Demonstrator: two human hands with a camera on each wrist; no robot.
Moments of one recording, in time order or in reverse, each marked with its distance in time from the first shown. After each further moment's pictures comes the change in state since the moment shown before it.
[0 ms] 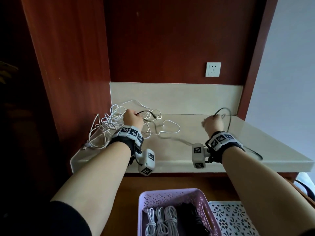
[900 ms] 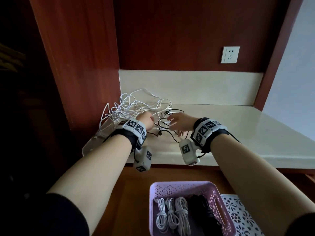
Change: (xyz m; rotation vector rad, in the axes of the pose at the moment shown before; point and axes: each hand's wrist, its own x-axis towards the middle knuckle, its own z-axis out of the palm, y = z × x) left_hand -0.008 -0.014 -0.016 0.575 -0.608 0.096; right_hand -0.040 0.003 0.089 -0.777 -0.916 -0.260
